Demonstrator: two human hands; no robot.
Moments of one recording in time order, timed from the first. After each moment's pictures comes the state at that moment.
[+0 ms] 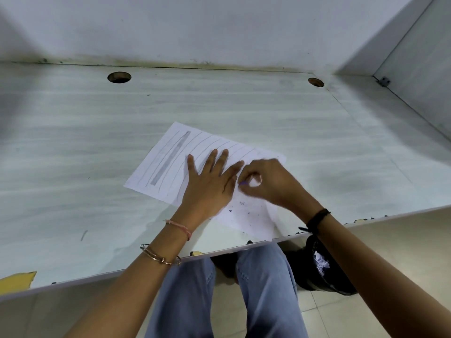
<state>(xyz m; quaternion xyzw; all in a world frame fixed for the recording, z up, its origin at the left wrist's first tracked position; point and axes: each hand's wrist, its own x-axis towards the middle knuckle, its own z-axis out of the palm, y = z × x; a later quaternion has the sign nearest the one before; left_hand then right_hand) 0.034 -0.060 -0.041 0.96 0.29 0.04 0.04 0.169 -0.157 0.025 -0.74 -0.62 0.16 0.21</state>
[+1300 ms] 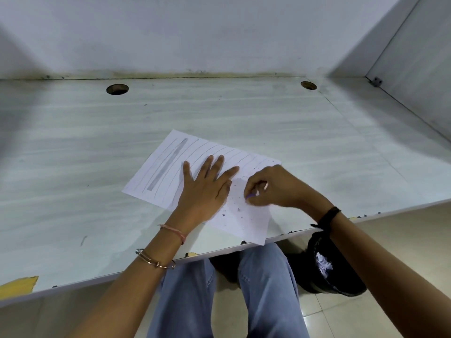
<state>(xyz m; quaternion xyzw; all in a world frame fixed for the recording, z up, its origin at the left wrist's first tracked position) 0.031 -0.062 -0.040 0.96 0.28 0.03 0.07 0.187 -0.179 0.034 -0.73 -0.62 0.23 0.18</state>
